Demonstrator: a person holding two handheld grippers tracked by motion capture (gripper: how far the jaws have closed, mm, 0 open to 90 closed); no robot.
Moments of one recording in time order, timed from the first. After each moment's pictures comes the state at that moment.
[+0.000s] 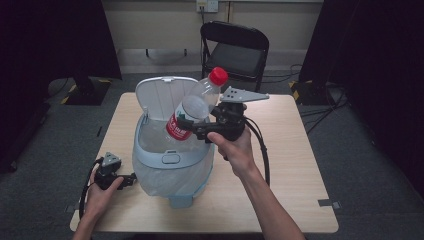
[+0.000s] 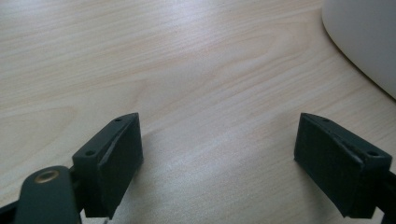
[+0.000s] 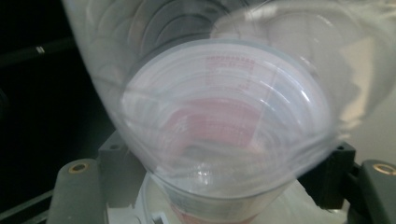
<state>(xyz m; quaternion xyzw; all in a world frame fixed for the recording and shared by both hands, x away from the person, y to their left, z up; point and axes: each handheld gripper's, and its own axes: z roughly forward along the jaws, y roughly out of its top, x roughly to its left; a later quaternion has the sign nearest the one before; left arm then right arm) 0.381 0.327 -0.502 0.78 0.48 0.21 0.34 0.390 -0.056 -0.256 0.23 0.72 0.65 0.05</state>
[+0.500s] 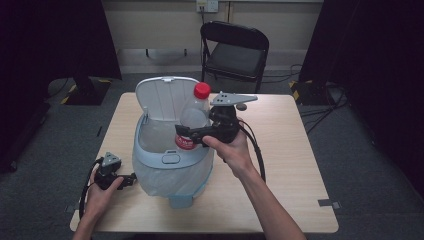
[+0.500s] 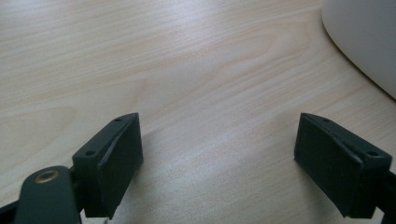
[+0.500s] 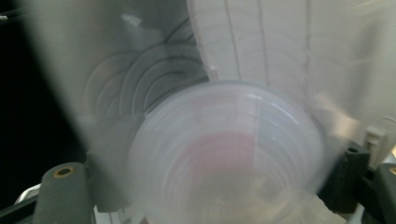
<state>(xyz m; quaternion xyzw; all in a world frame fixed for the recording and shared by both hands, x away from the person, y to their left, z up) 0.381 0.327 -0.502 0.78 0.48 0.21 0.34 0.397 -0.048 -0.272 0.26 0.75 0.61 0.05</state>
